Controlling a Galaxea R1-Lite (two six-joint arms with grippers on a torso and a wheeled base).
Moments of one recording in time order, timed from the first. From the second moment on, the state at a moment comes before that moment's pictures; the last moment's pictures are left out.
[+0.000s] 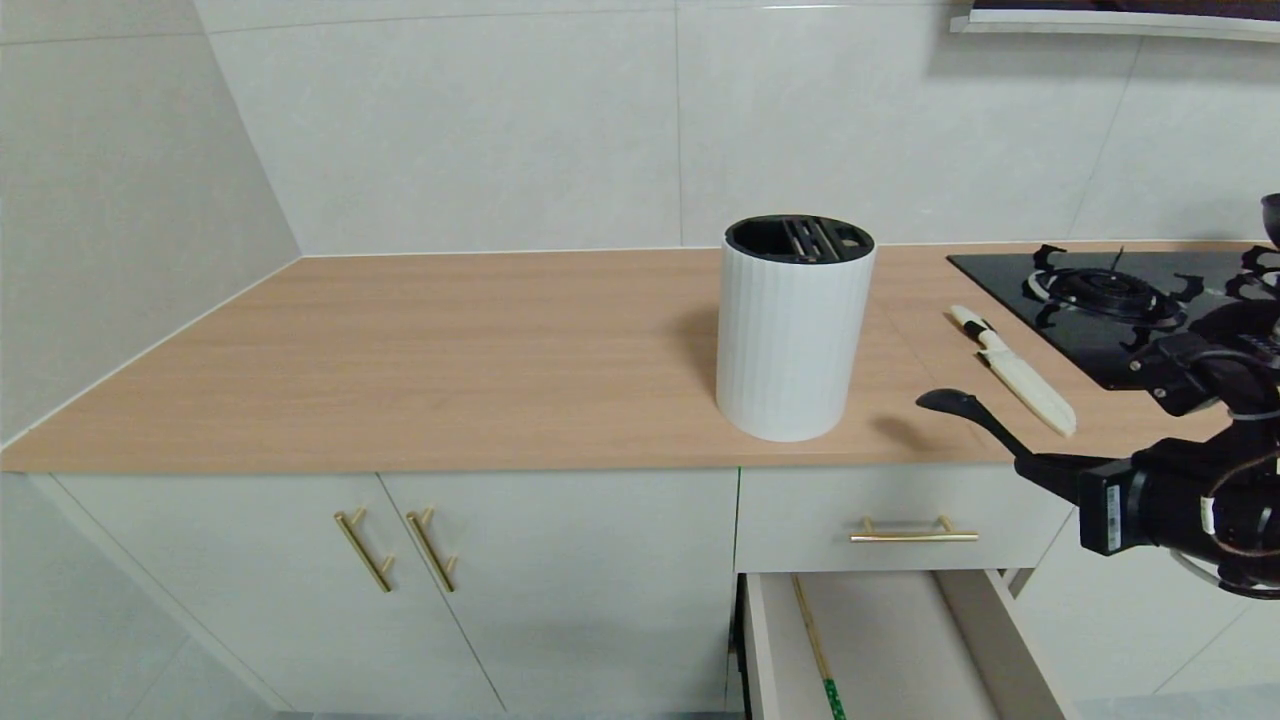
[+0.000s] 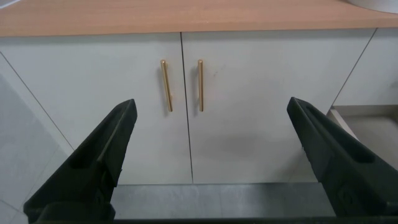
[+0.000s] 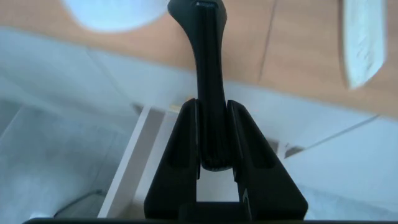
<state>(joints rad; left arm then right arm) 0.00 0.00 0.00 0.00 -0.01 0.00 0.25 1.37 -0.54 -0.45 0.04 -0.03</state>
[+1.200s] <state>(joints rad) 0.00 0.00 0.00 0.00 -0.01 0.00 0.34 1.43 -0.48 -0.45 0.06 -0.03</state>
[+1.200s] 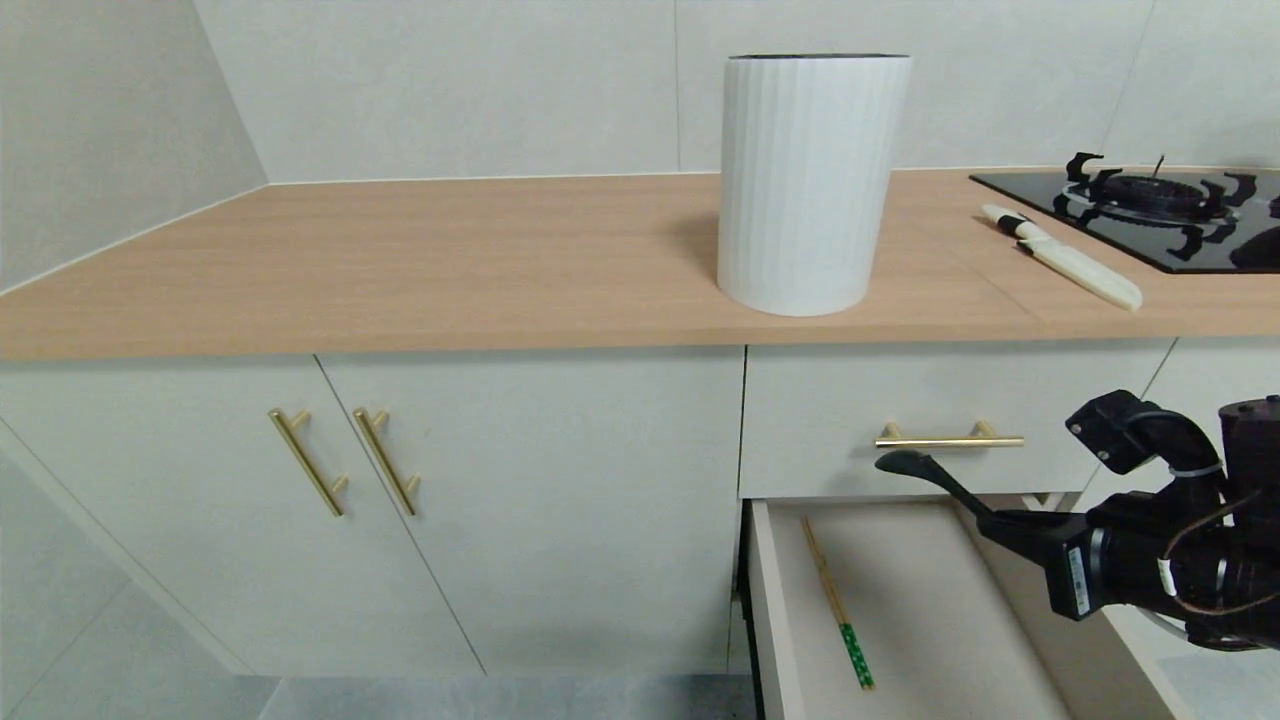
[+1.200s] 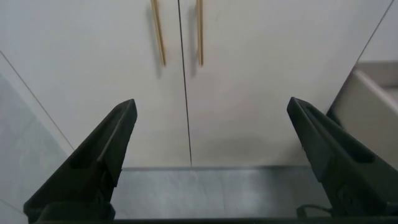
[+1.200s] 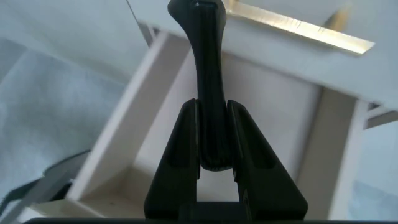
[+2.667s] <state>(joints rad) 0.00 0.00 0.00 0.00 -0.01 0.00 0.29 1.99 -0.59 -0.67 -0.10 0.11</state>
